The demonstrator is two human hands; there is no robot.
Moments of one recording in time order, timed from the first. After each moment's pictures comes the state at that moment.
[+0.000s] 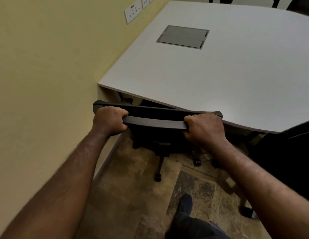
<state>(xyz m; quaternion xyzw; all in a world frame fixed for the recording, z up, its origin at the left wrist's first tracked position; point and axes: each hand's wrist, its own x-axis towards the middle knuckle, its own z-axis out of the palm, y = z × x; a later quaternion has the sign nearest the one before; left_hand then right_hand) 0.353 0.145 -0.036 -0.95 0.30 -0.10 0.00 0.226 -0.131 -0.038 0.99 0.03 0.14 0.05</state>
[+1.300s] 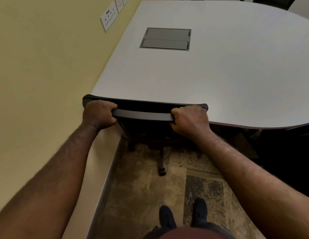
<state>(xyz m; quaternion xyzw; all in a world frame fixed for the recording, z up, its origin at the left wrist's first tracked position) 0.555 0.177 -0.037 -0.93 0.36 -0.09 -0.03 0.380 -0.071 -0.044 0.99 -0.05 0.13 0.03</state>
